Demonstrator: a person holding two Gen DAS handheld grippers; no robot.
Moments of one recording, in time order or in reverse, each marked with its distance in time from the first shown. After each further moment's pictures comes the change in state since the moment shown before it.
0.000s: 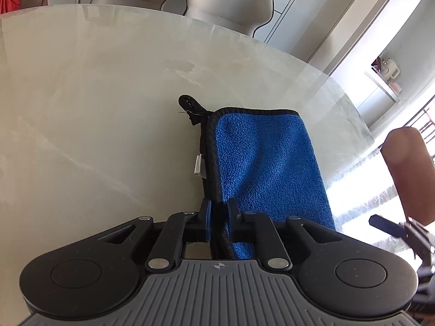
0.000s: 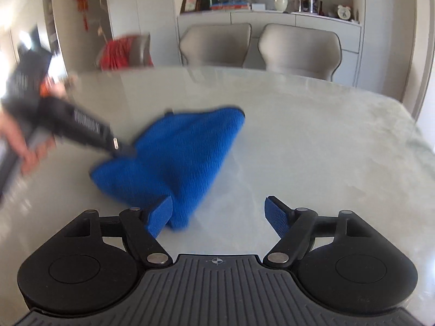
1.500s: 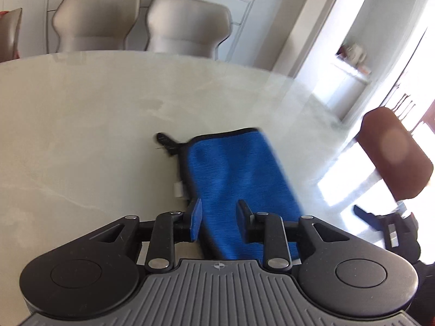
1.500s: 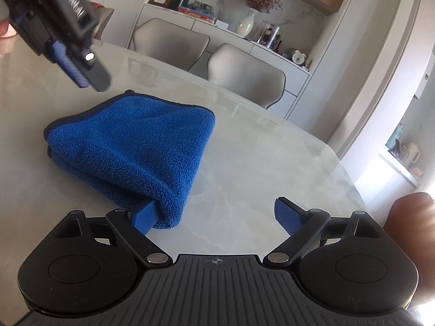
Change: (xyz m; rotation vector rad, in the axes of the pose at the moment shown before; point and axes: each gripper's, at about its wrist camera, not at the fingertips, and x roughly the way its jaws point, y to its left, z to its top) left arm -0.055 -0.033 -0.004 0.178 -0.086 -0.128; right arm 0.025 0.073 -0.009 -0.171 -0.090 -0.415
